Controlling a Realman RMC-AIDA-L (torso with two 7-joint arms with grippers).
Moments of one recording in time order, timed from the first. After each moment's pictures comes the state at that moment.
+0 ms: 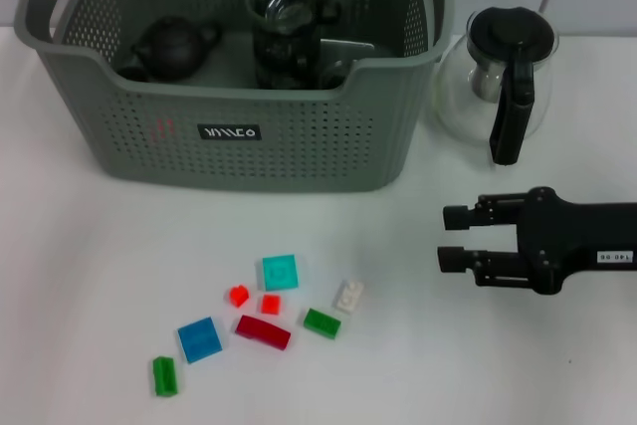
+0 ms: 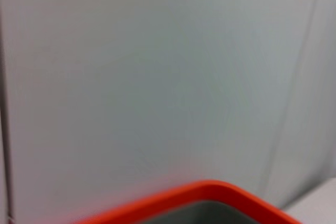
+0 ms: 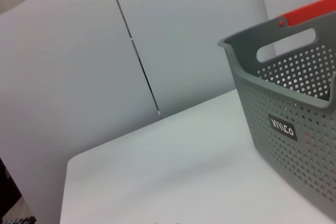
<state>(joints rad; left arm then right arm) -0.73 -2.09 -2.30 -1.23 -0.97 1.20 -2.18 0.58 2.06 -0.65 -0.61 -2.11 -1.74 1.38</state>
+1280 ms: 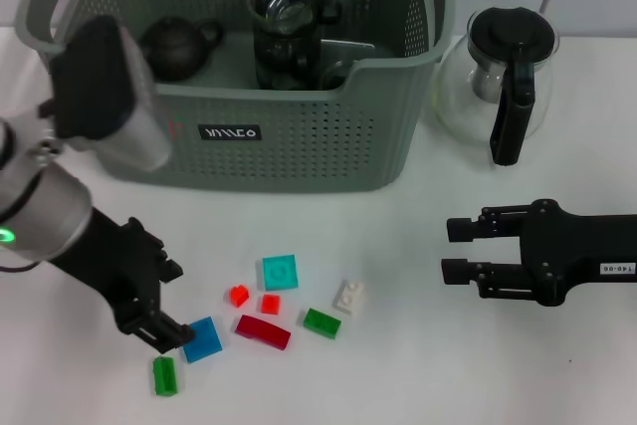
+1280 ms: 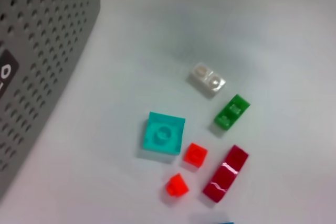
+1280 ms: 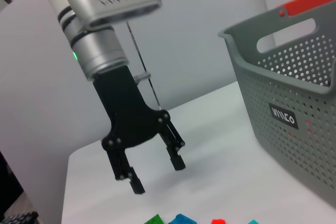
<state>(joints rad) -0.47 -2.18 -1.93 -1.55 -0.47 1.87 -2.03 0.56 2.06 -0.66 -0.61 -2.12 -1.74 1.38</state>
